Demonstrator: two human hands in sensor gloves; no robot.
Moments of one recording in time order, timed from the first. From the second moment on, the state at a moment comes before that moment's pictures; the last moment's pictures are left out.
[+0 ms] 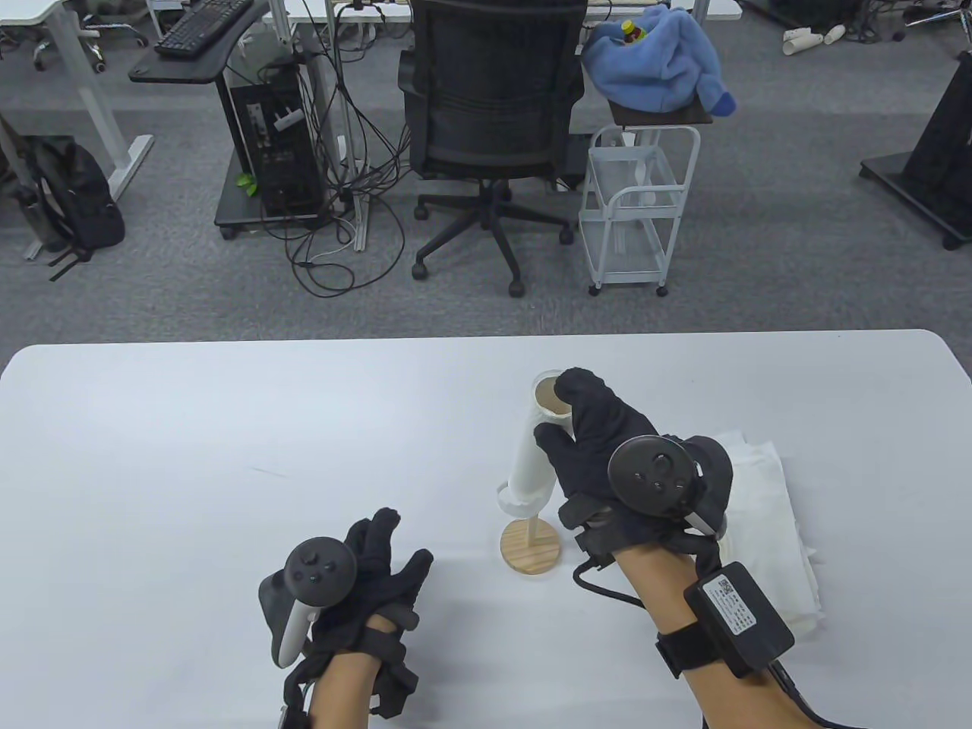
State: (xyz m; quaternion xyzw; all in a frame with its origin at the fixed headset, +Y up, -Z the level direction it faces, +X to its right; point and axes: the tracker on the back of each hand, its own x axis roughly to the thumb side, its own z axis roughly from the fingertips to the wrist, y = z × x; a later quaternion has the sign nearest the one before) left_hand -0.202 -0.726 -0.324 -0.04 0.02 0.41 0.91; right_hand 0.111 -0.544 -0.369 0.24 -0.24 0.90 0.27
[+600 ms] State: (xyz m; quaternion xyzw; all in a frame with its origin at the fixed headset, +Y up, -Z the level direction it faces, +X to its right) left_hand -0.201 -0.726 -0.324 -0.05 0.01 0.41 0.91; right_hand 0.111 -0.588 -0.376 0.23 -0.22 0.91 0.28
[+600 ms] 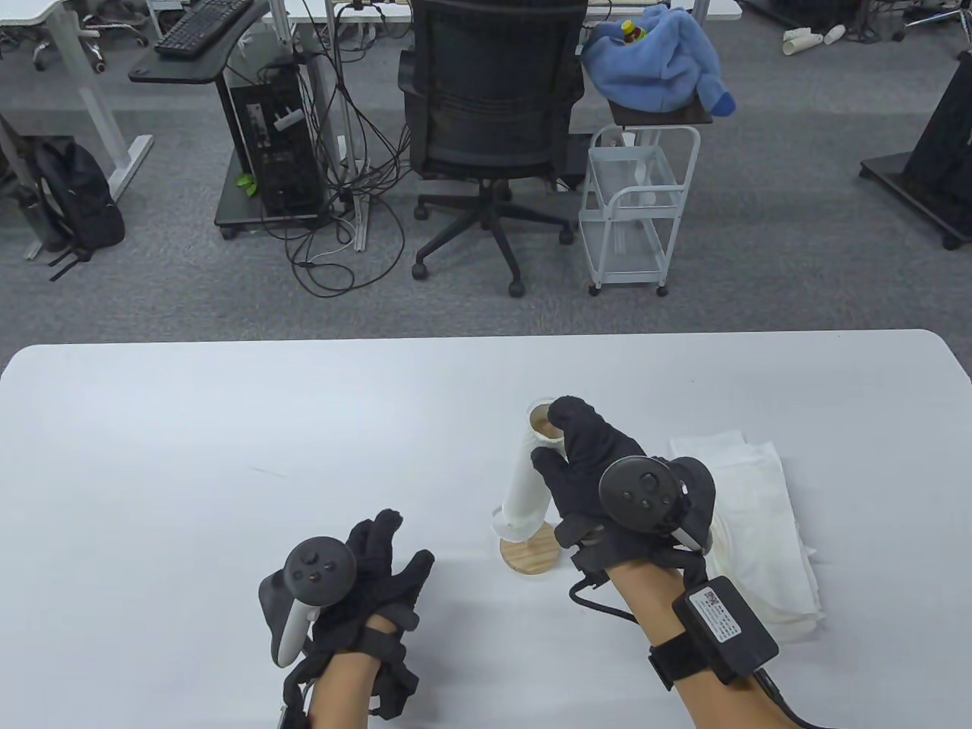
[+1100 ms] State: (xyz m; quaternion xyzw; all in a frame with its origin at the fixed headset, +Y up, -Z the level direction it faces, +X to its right) left_hand -0.201 -0.727 -0.325 -0.05 0.01 0.42 0.91; right_hand 0.112 -0.616 -0.378 0.22 -0.20 0.91 0.30
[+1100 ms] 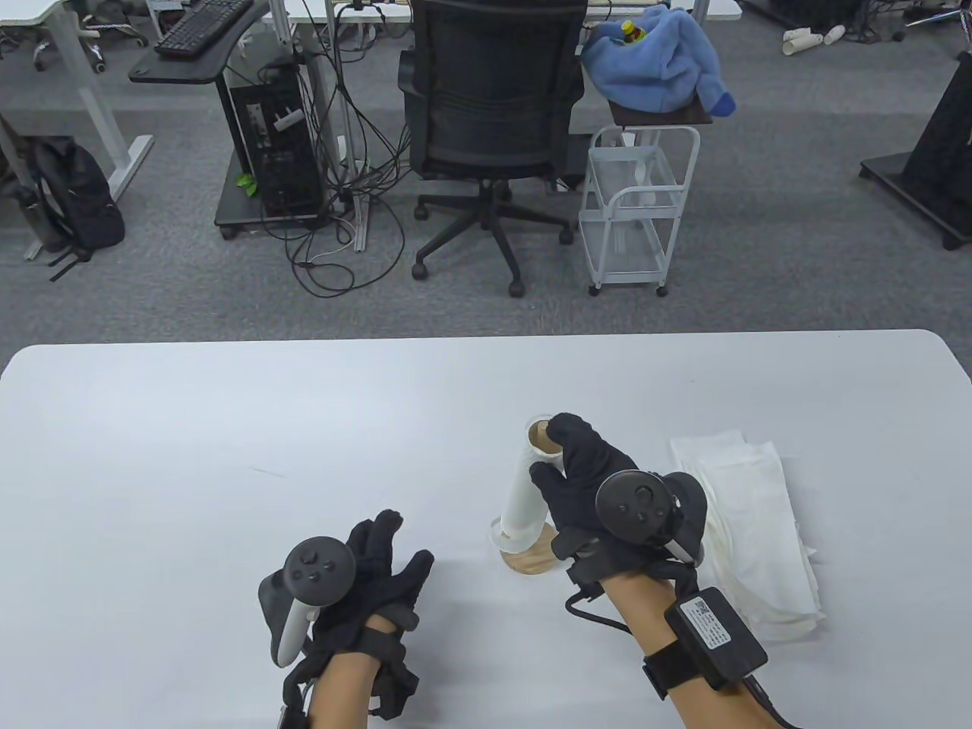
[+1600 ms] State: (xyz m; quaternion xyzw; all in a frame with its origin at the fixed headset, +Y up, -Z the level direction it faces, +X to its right) left_hand -0.195 -0.722 -0.326 -0.03 -0.03 0.42 0.91; right_hand 0.108 -0.652 -0.383 0.22 -0.15 0.92 0.30
